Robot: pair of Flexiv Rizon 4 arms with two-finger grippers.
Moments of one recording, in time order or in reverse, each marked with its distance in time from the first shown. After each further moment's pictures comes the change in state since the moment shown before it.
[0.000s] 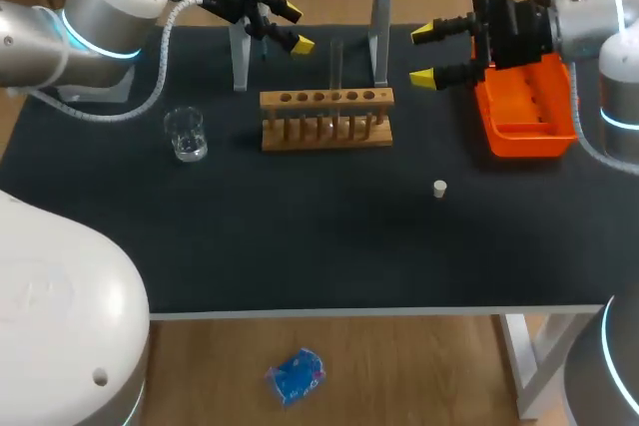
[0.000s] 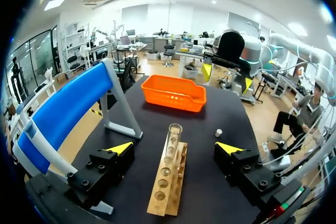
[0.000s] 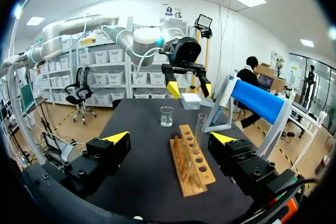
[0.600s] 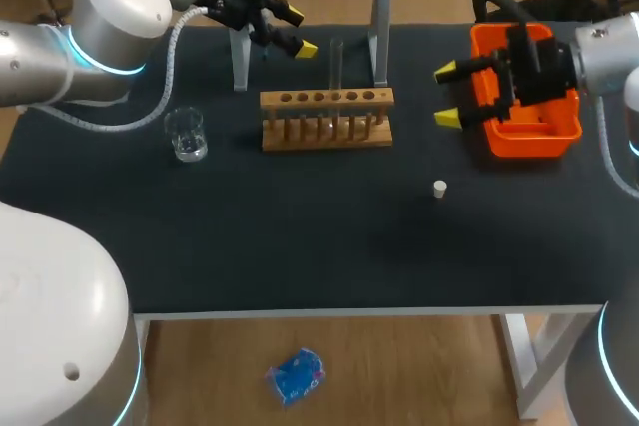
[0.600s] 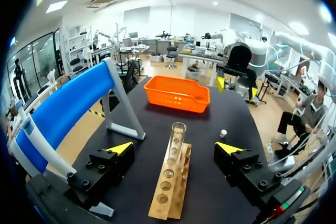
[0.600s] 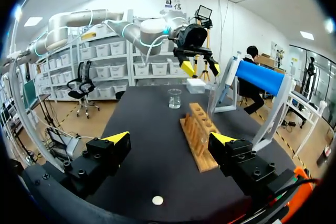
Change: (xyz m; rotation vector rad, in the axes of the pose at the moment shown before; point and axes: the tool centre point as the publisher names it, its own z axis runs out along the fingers) left arm -0.003 0.005 0.011 0.016 -0.032 0.012; right arm 0.044 -0.060 -0.030 0.084 0.001 0.040
